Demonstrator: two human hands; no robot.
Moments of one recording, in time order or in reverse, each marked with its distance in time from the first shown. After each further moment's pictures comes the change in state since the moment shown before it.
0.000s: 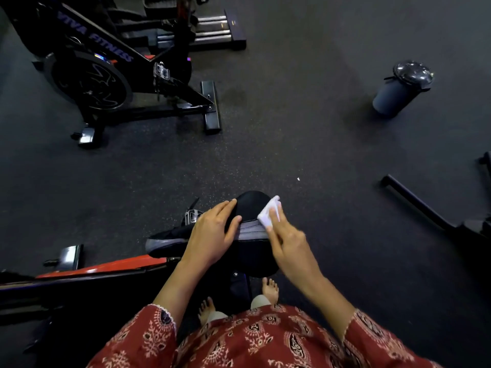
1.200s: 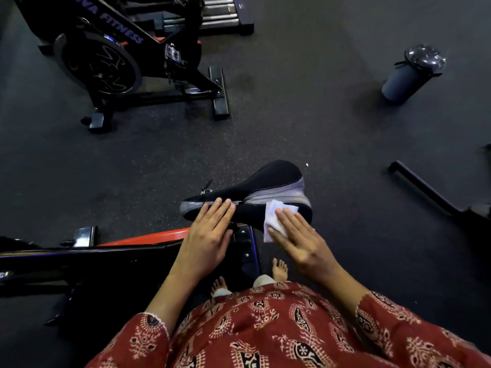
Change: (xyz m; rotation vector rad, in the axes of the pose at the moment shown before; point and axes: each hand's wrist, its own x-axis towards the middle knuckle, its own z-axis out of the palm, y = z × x) left_hand -0.094 -0.063 -0.009 0.213 0.209 0.363; right_hand -0.054 0.033 0.040 -0.605 0.120 -0.769
